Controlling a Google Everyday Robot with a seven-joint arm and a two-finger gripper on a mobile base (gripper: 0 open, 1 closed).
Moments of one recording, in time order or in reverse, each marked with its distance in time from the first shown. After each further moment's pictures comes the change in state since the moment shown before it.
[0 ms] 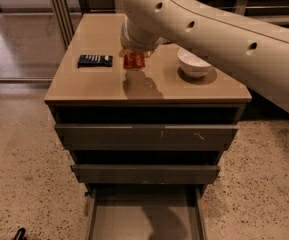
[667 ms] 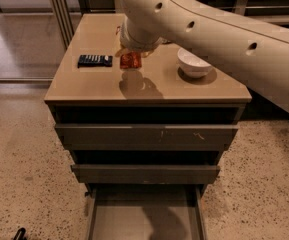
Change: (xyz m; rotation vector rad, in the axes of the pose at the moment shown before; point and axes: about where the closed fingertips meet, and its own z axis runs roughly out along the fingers) arm 0.000 0.000 0.000 0.000 0.000 0.000
